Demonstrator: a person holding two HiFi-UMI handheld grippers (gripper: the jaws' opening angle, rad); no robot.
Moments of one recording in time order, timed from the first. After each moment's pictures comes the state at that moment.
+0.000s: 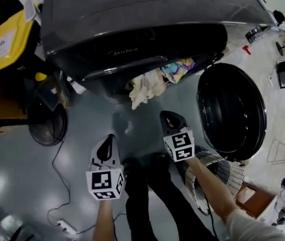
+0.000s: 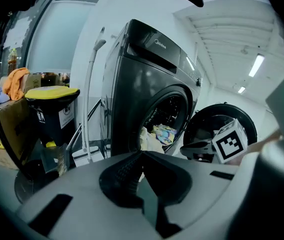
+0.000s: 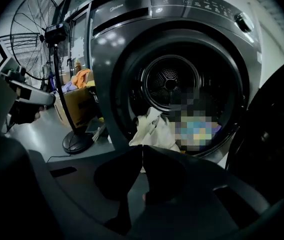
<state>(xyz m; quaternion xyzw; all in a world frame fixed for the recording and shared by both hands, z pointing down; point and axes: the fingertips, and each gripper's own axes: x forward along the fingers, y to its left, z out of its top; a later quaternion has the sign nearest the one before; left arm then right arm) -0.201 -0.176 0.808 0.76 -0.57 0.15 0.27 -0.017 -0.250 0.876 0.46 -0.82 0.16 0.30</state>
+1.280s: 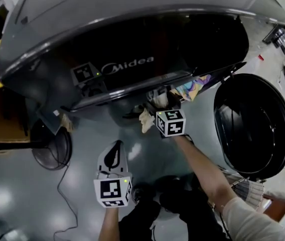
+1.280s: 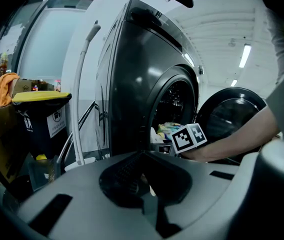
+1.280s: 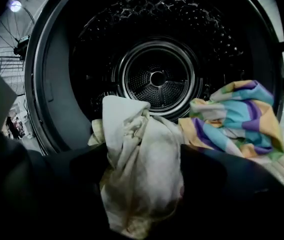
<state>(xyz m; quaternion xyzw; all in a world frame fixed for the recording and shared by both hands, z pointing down) -0.204 -0.249 0.883 0.78 -0.57 0.14 0.21 -0.064 -0.427 0.998 0.51 -0.82 0.20 0.17</state>
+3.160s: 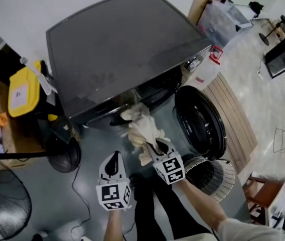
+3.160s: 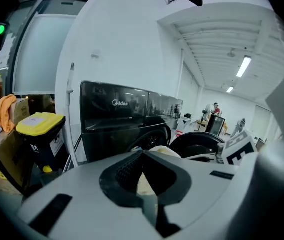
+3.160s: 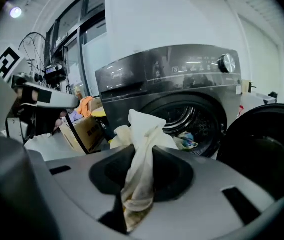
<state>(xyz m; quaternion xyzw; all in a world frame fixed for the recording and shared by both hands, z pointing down) -0.133 -0.191 0.610 0.79 -0.55 0.15 0.22 -0.005 -0.206 0.689 0.46 -0.83 0.22 0.21</state>
